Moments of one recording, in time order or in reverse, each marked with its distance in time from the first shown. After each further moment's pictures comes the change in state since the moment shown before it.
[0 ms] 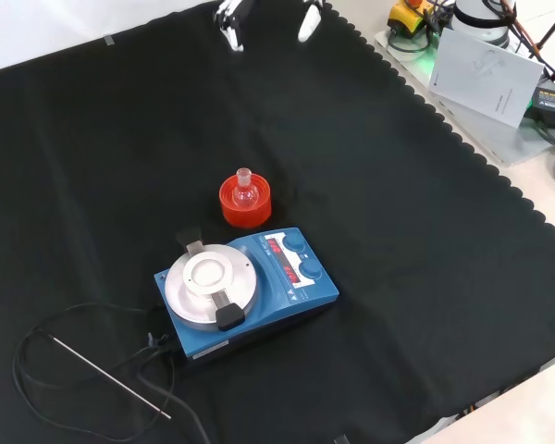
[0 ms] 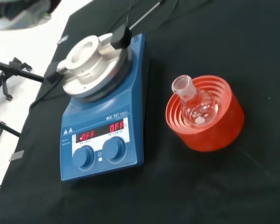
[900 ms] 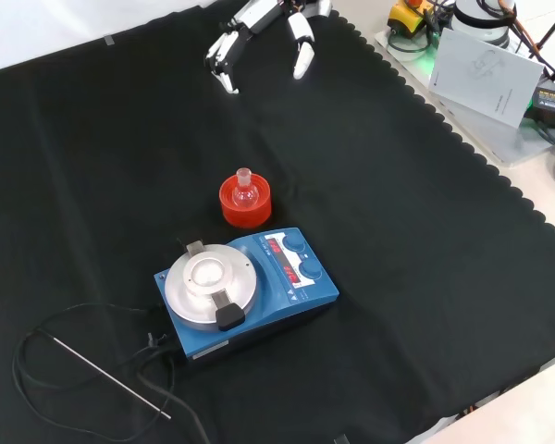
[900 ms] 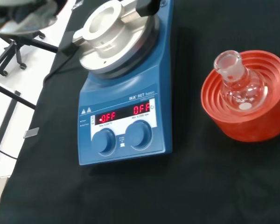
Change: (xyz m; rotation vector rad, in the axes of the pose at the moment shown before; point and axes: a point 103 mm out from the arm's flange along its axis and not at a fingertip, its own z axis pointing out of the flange) arm 0.022 0.050 0.032 0.100 0.016 -0.040
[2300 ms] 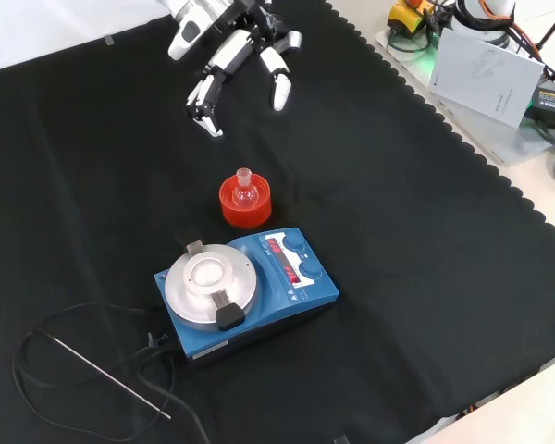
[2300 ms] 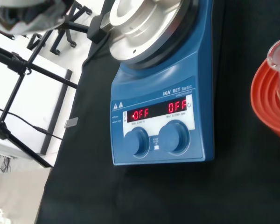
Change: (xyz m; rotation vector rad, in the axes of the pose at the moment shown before) arm -0.009 0.067 0.021 0.109 0.134 -0.120
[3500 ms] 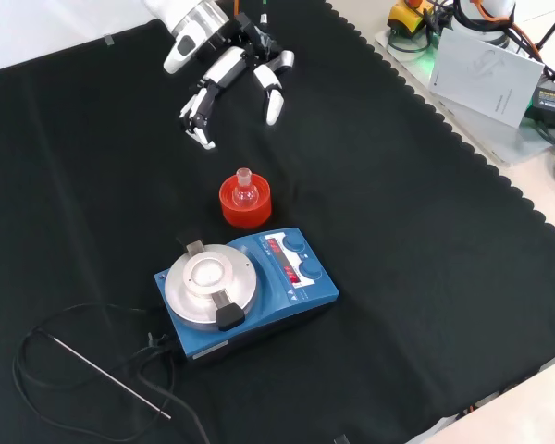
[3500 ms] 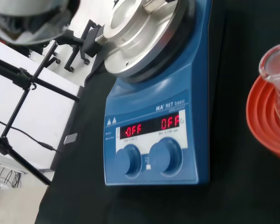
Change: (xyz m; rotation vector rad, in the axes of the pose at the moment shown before) arm -0.022 0.021 0.012 -0.058 0.021 -0.049
